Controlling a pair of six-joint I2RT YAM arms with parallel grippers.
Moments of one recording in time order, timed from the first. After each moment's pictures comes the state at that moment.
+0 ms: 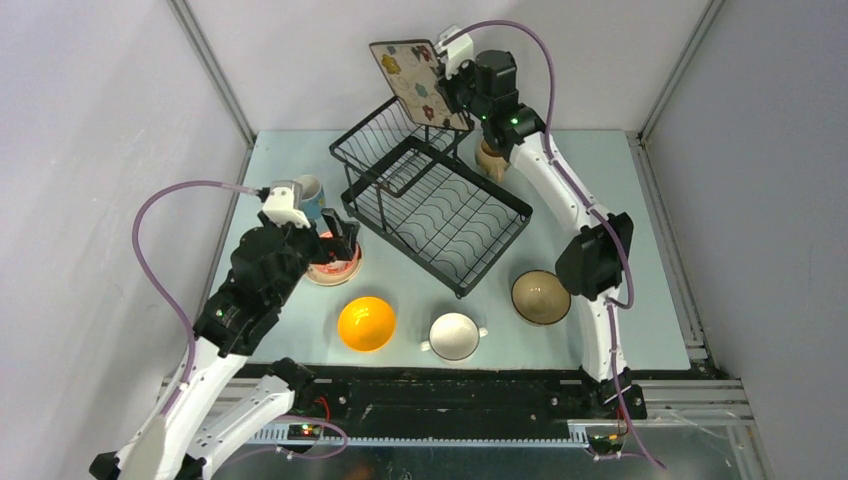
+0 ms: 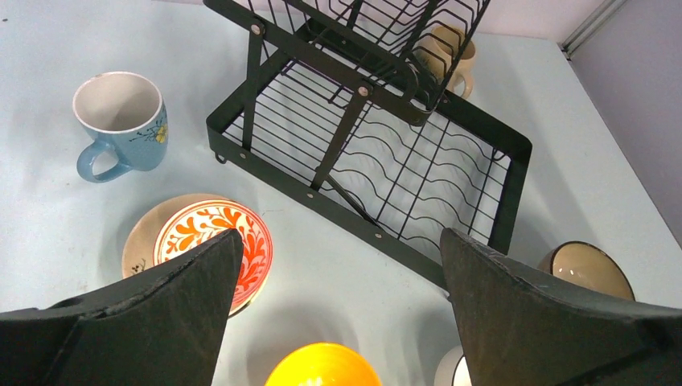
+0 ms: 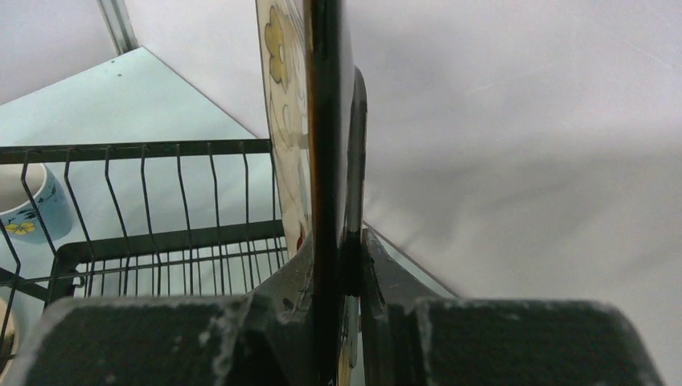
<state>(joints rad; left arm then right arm) -0.51 0.67 0.92 -0.47 -0.23 -0.32 0.49 2.14 2.27 -0.23 -0.12 -0.24</state>
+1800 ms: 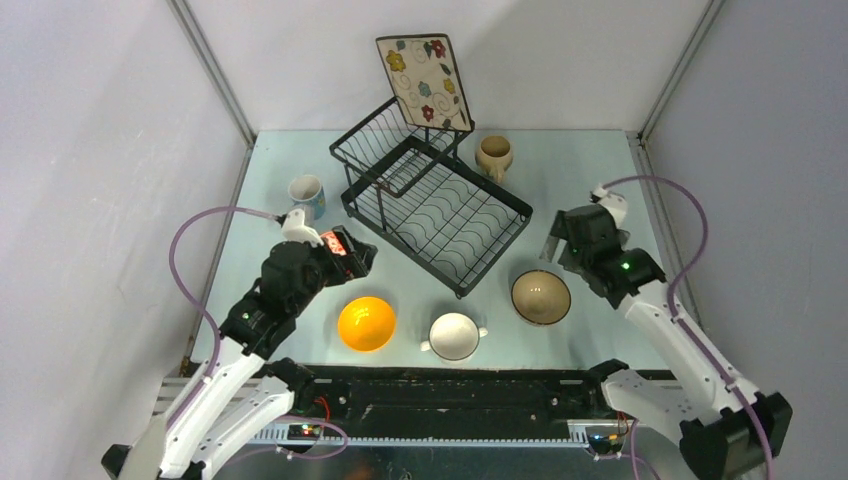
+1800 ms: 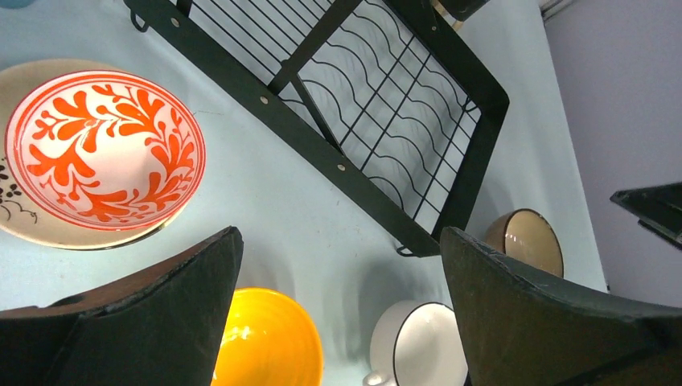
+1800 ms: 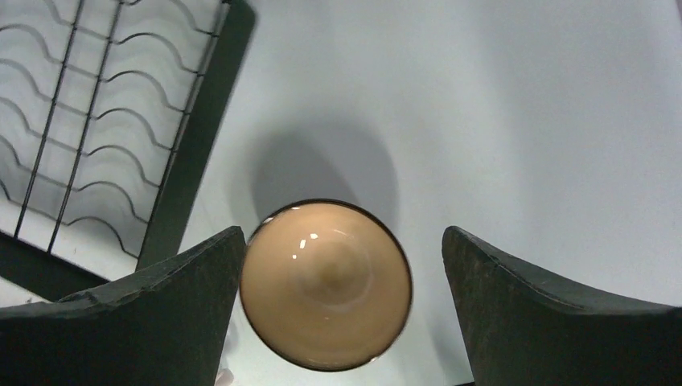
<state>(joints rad) -0.51 0.63 0.69 -0.43 -0.14 -0.62 0.44 1.01 0.93 -0.74 0.44 0.60</state>
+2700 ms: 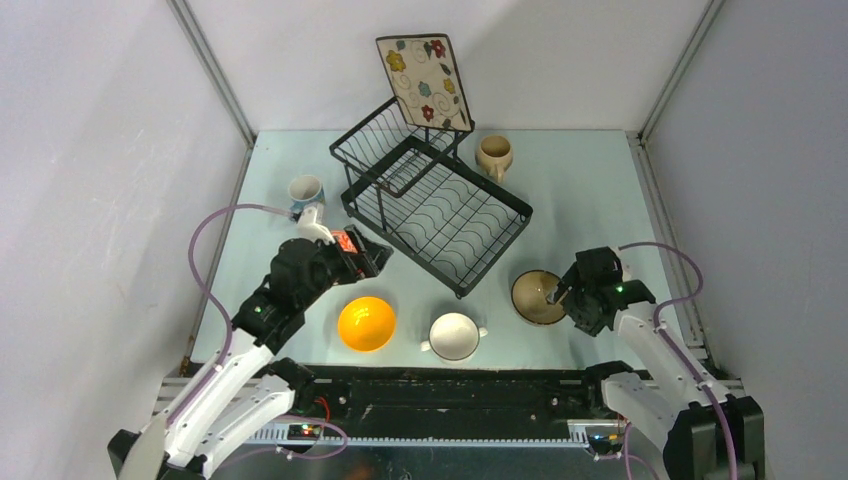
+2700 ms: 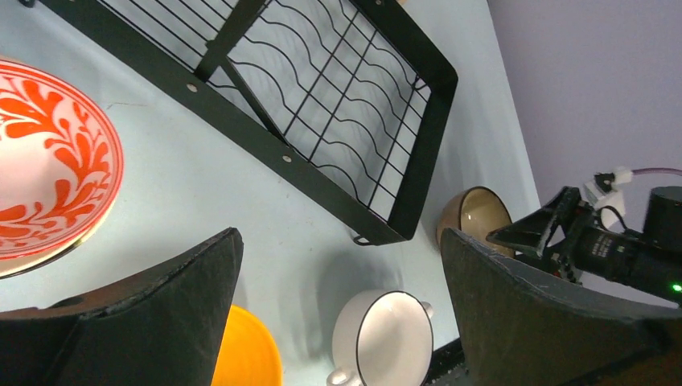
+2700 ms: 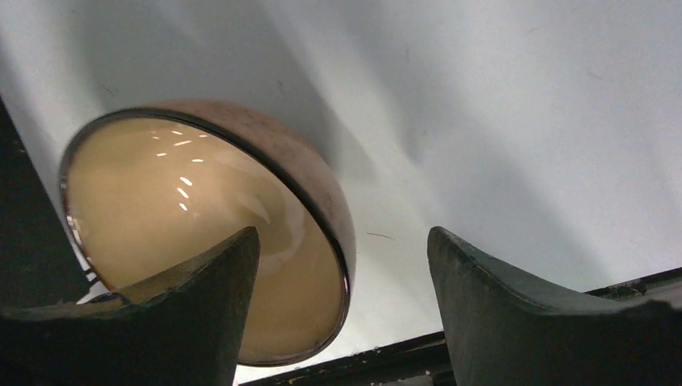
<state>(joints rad) -0.51 0.68 0.63 -0.29 -0.01 -0.68 0.19 0.93 0.55 -0.75 0.10 0.89</state>
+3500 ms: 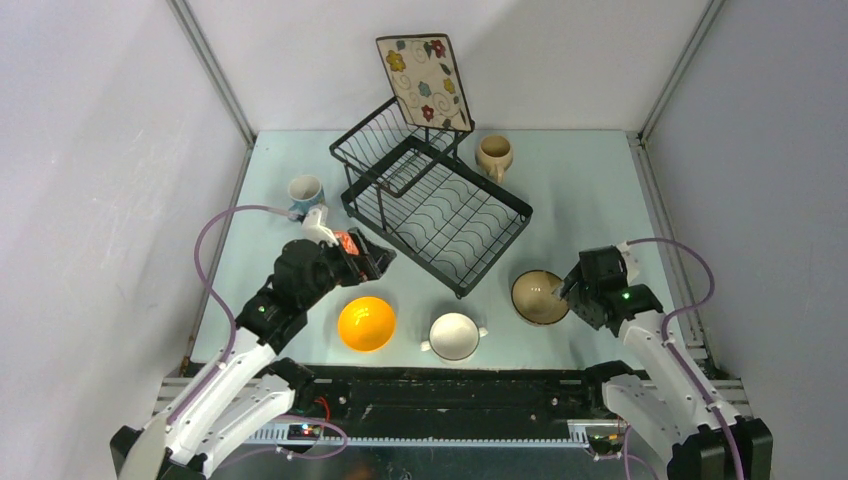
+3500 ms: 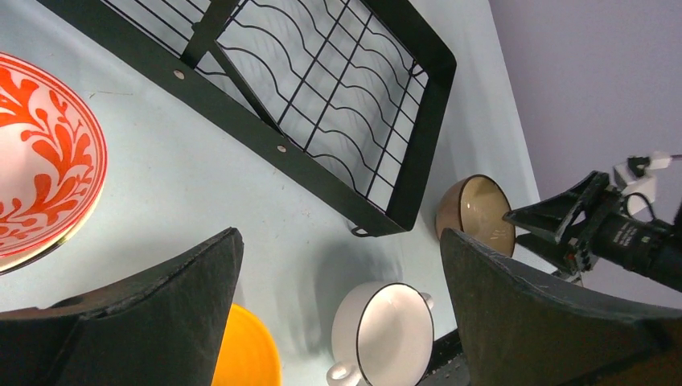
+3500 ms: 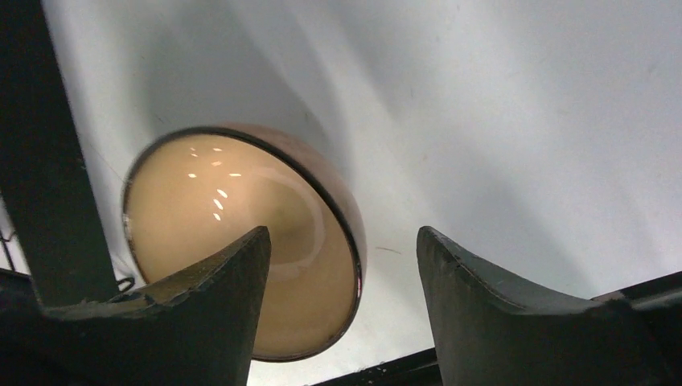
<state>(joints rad) -0.51 0.70 0.60 -0.25 0.04 -0.68 0.23 0.84 0.54 -0.75 0.17 0.92</state>
